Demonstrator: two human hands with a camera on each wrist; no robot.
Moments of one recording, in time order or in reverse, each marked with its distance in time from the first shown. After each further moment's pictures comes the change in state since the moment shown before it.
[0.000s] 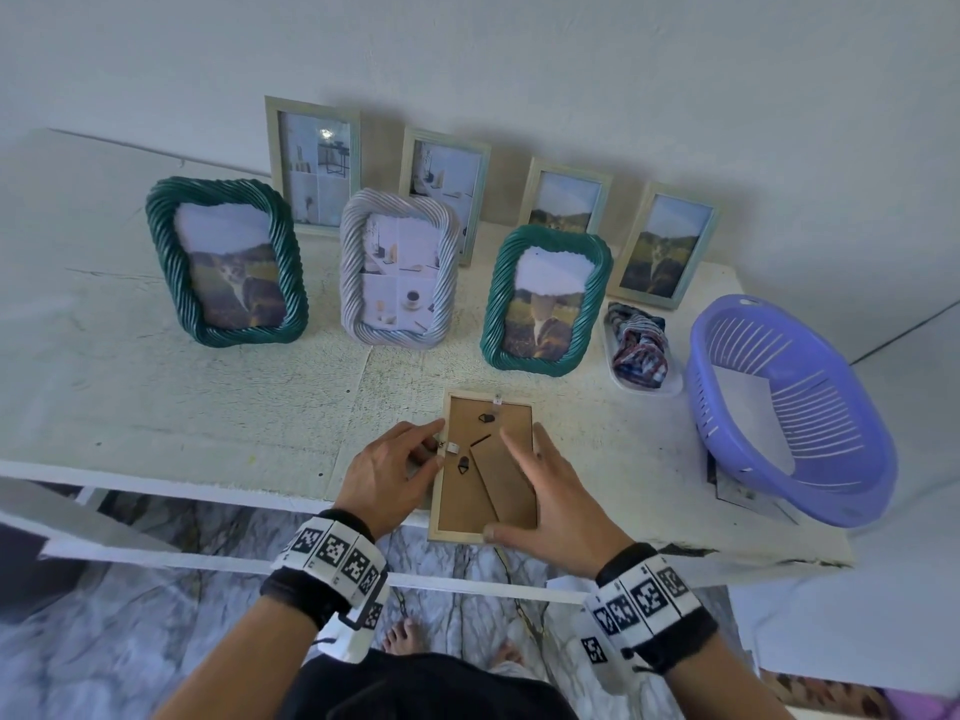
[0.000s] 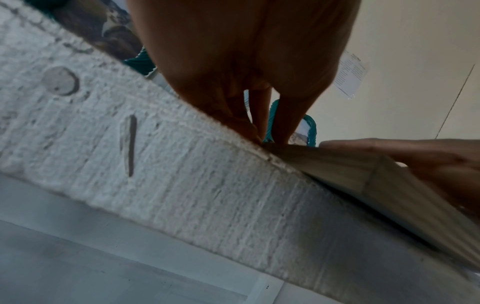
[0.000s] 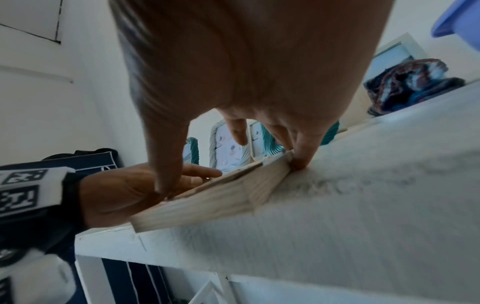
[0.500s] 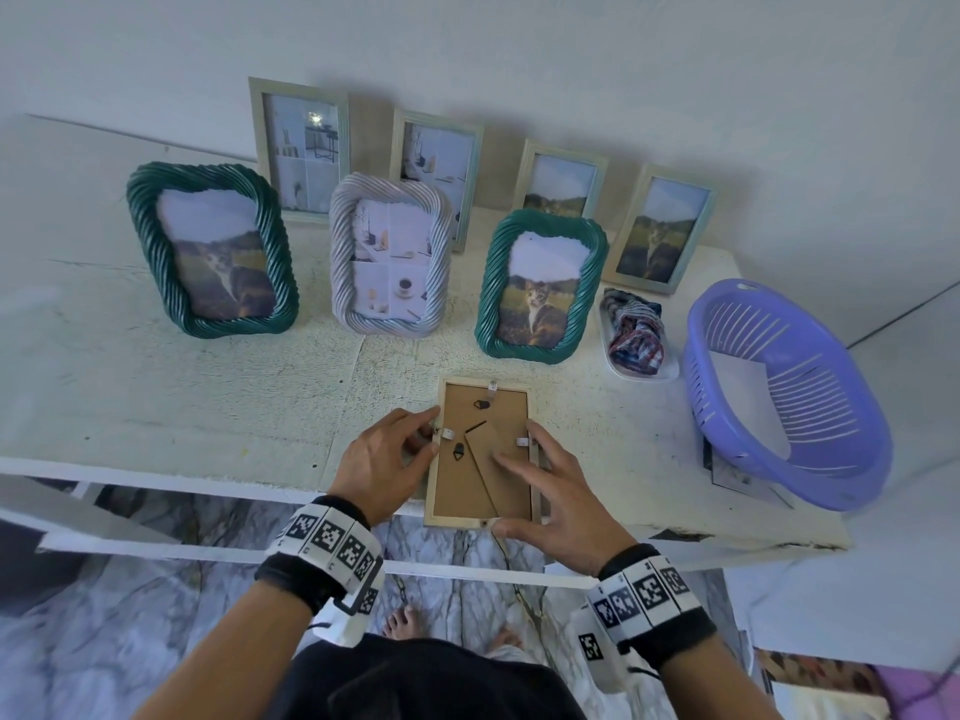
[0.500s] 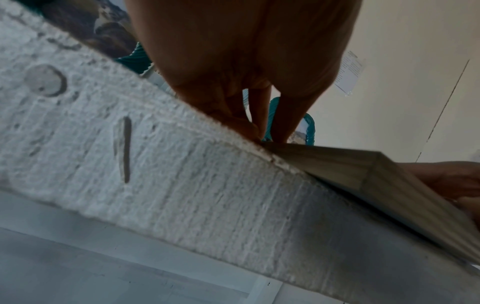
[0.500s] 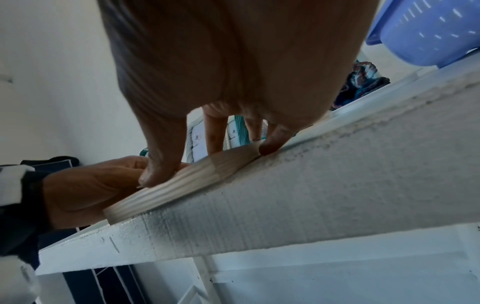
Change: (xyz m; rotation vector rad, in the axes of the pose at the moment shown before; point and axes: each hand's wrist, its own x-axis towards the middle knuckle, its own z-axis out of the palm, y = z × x) left_hand 0.003 0.002 -0.002 0.012 -0.004 -0.005; right_hand -0.005 0.029 0.012 0.093 0.108 -0.106
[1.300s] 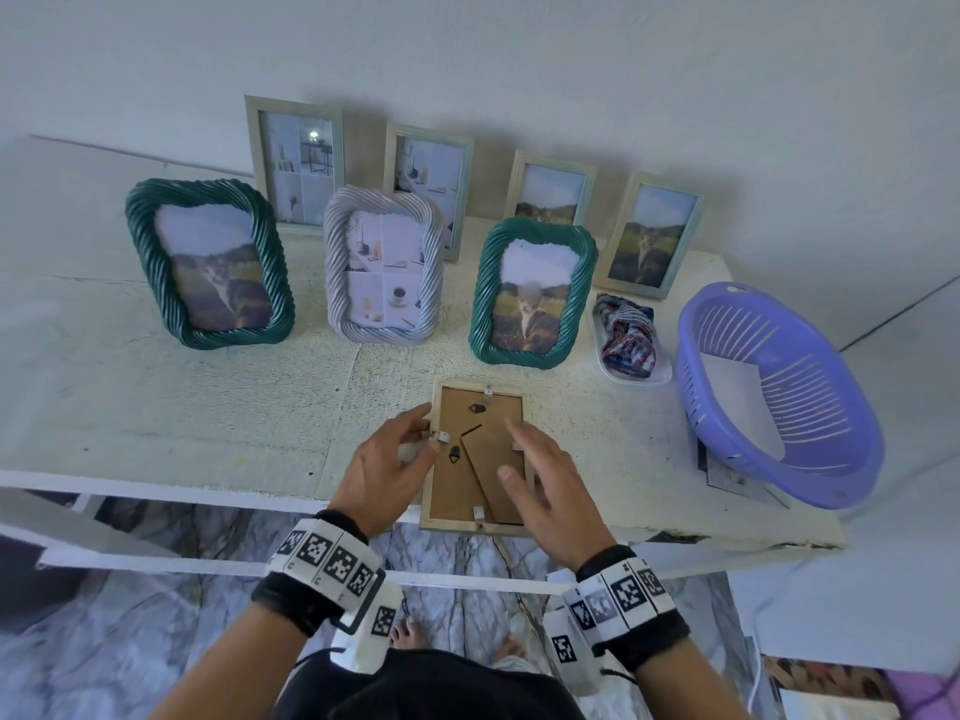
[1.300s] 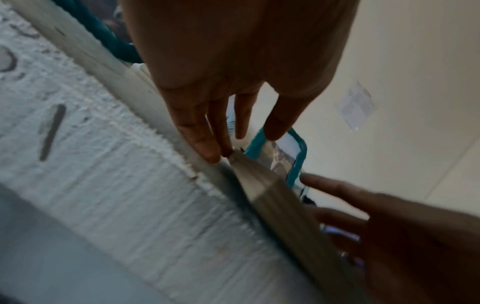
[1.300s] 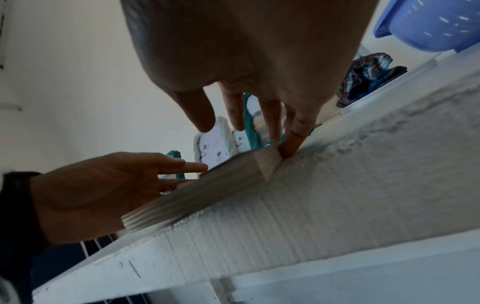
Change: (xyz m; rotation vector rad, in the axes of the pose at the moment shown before) left_hand -0.006 0.025 -0.006 -0.252 0.001 -0.175; right_hand 0.007 -0.020 0.008 0.123 0.222 0.080
